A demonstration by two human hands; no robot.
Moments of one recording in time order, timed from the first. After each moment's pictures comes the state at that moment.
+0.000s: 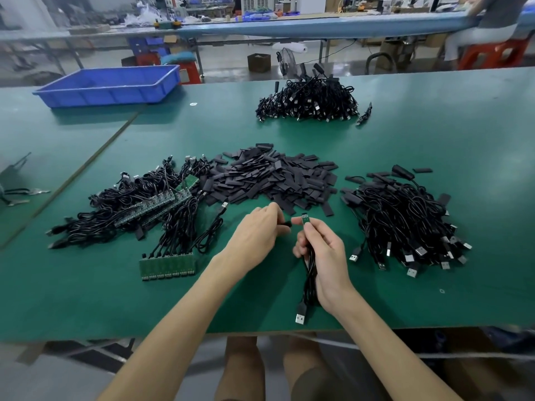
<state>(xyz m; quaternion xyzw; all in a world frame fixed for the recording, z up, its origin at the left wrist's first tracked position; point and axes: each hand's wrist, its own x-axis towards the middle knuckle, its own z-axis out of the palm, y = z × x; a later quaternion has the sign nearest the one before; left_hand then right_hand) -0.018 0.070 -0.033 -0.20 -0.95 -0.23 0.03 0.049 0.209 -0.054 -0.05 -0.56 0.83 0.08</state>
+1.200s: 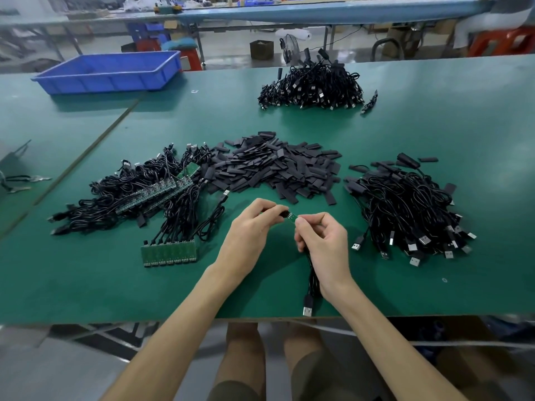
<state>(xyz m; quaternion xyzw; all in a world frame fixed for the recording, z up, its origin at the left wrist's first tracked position) 0.012 0.054 -0.052 -0.27 -0.86 -0.37 0.22 0.050 0.210 -0.058 -0.05 -0.64 0.76 0.12</state>
